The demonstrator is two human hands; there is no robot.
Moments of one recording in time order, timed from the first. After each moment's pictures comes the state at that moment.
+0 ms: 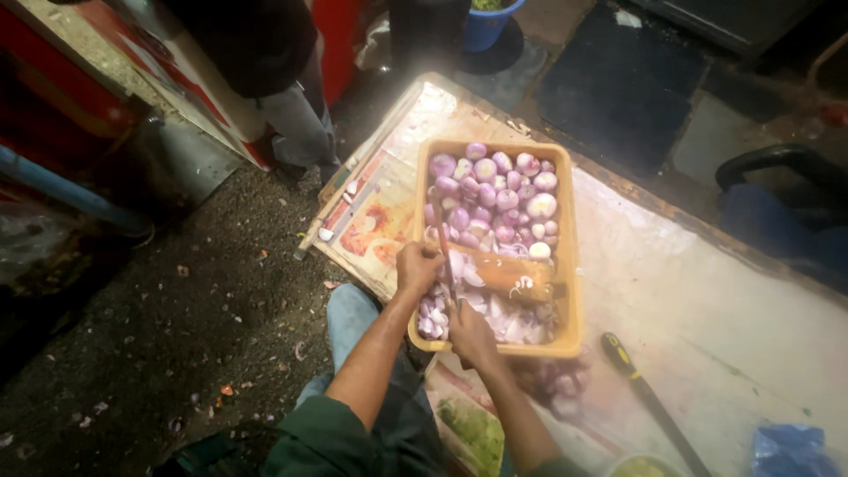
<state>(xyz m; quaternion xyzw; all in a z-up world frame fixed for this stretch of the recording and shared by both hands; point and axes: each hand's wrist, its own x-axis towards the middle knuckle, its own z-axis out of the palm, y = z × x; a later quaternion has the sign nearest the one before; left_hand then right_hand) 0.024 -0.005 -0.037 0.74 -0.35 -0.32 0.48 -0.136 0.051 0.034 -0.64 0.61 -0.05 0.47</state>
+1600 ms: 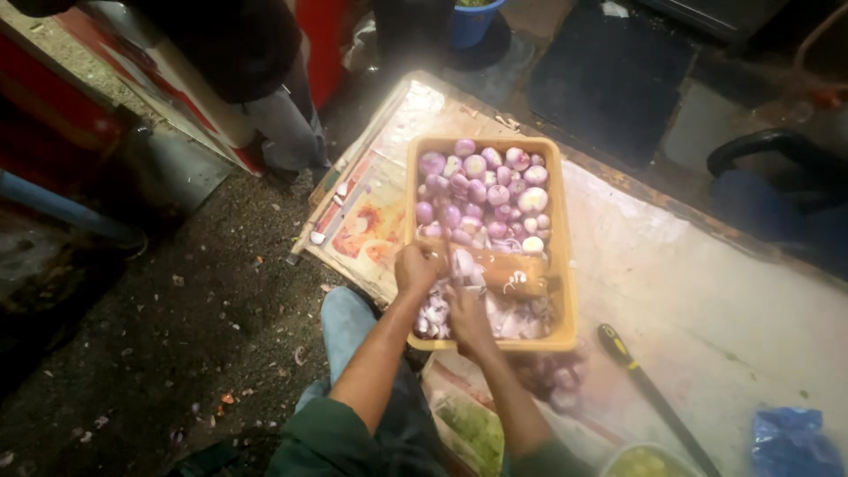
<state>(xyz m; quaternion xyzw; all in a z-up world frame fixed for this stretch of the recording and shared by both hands) 0.004 -0.013 -0.043 0.79 -0.39 -0.23 0.41 -0.147 0.034 -0.019 -0.64 0.58 -0.17 0.48</state>
